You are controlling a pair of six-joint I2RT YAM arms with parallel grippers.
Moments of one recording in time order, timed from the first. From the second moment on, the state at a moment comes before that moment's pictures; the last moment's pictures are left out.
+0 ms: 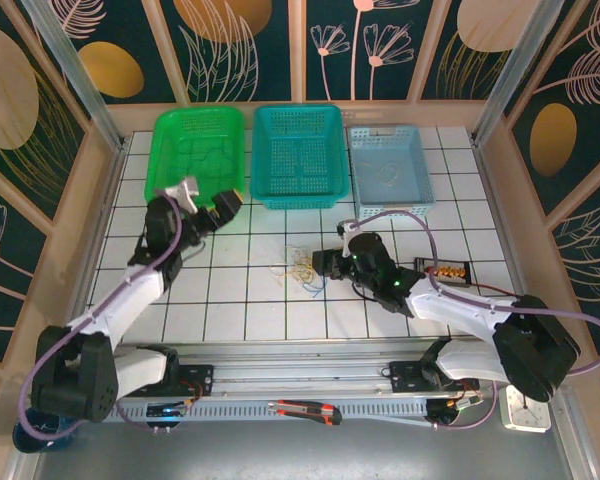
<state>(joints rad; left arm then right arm) -0.22 1.15 0.55 0.28 0.43 -0.87 0.80 1.22 0.53 0.13 0.01 0.54</state>
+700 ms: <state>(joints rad) -0.29 1.01 0.28 0.40 0.36 -1.07 0.98 1.60 0.93 -0.17 -0.03 0.13</state>
